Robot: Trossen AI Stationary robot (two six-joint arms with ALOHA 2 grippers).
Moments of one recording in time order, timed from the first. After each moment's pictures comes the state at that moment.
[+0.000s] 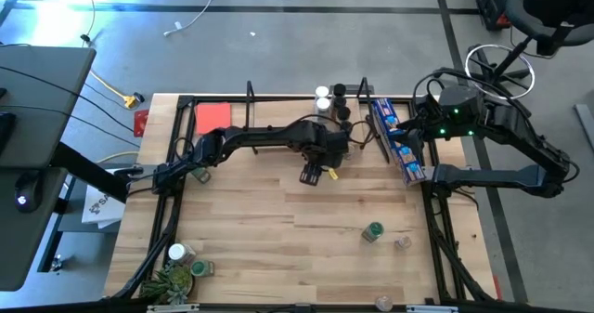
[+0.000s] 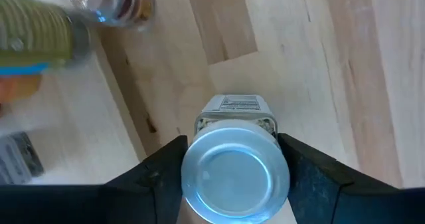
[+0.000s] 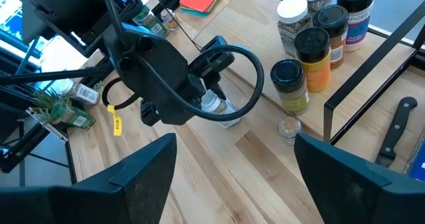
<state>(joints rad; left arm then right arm) 0.11 2.38 2.29 -1.23 -0.13 0.43 -0.40 0.78 1.19 -1.06 -0.11 0.47</state>
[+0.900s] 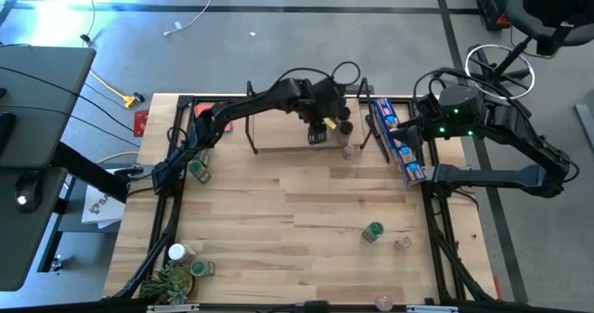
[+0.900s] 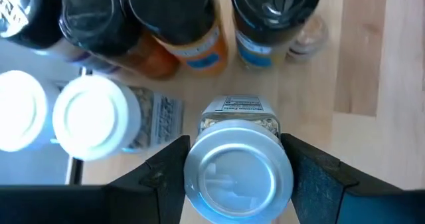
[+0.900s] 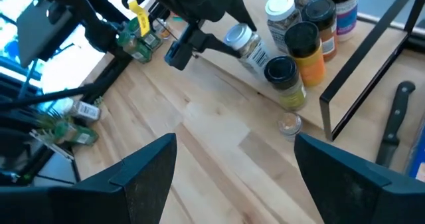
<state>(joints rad) 0.34 2.32 2.35 -1.12 -0.06 0.27 -0.40 0.78 1.19 -1.06 -0.08 0.57</state>
